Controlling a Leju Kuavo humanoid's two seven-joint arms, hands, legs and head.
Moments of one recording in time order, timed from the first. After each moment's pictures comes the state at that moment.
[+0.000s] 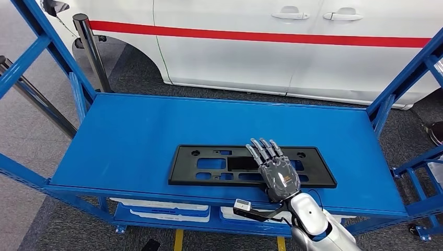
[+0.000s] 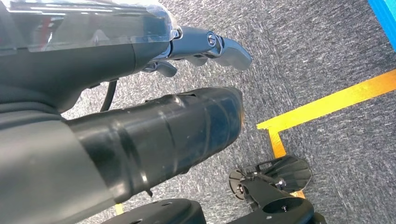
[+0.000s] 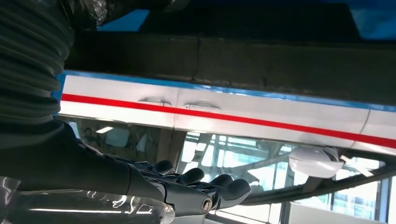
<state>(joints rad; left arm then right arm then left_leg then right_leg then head) -0.12 -0.21 0.85 -0.21 -1.23 0.14 -0.27 -0.33 -0.27 0.71 -1.34 1.24 -0.42 -0.09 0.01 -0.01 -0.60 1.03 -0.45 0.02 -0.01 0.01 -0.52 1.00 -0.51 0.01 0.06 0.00</state>
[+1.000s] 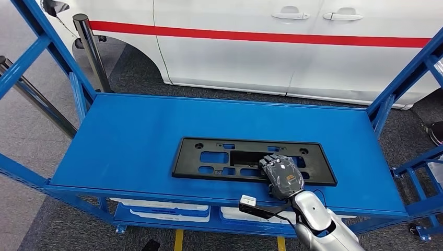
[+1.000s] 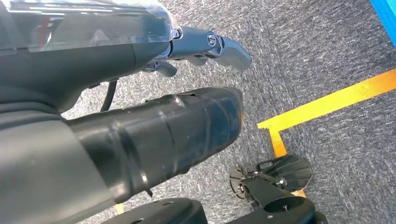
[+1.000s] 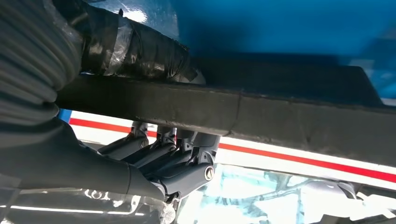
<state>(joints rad) -0.12 -0.21 0.85 -0.21 -1.23 0.14 -0.27 -0.33 -0.27 0.68 -1.28 1.17 -0.37 -0.13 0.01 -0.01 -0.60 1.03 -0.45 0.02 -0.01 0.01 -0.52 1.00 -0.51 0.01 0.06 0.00</state>
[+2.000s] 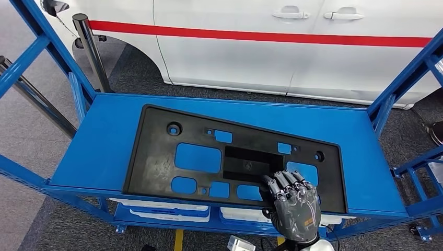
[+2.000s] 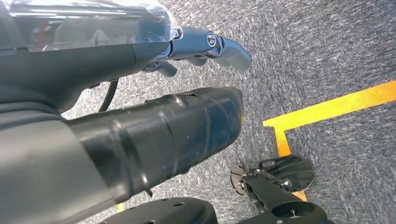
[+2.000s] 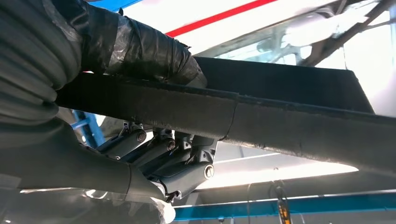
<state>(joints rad) -0.09 -0.21 0.88 -0.21 -1.18 0.16 -0.30 0.05 -0.17 0.57 -1.85 1.48 -0.69 -0.10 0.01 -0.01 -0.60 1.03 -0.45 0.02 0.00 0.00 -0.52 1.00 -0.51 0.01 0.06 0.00</state>
